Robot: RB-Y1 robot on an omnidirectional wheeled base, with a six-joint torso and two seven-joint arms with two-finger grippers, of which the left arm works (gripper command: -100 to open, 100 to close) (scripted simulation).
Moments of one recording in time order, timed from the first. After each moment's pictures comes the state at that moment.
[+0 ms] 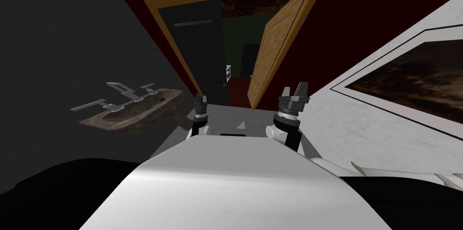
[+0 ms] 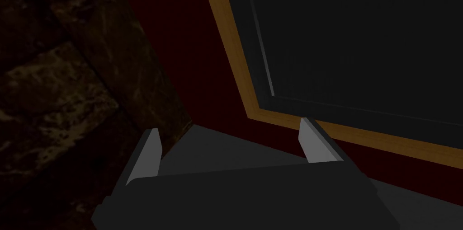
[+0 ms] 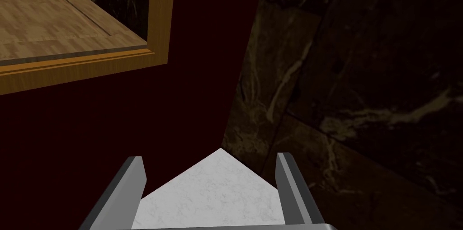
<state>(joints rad) 0.44 0.02 -0.08 -2.09 -0.03 -0.62 -0.12</state>
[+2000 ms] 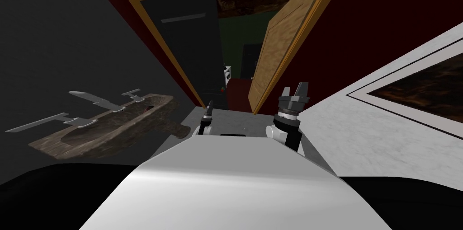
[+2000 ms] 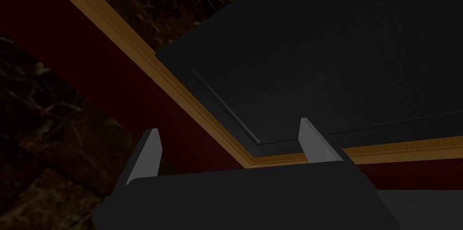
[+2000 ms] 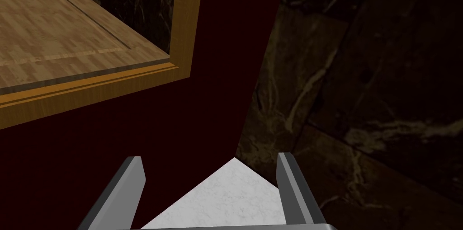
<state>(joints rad) 0.27 0.12 -0.08 -1.64 -0.04 -0.72 -0.43</state>
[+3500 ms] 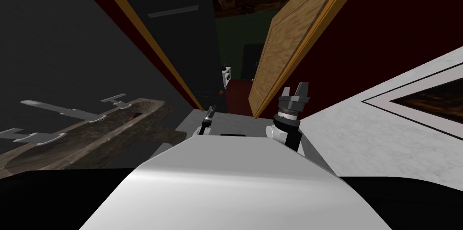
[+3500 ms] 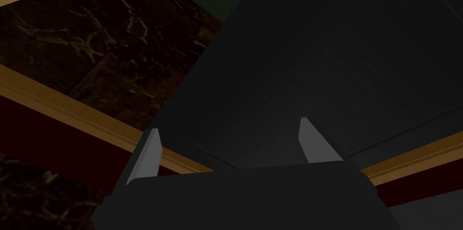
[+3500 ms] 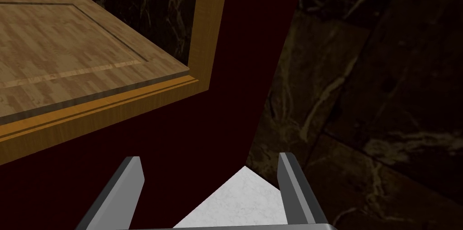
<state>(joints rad) 0.13 0.20 -0.08 -1.25 -0.04 -0.81 -0.69</state>
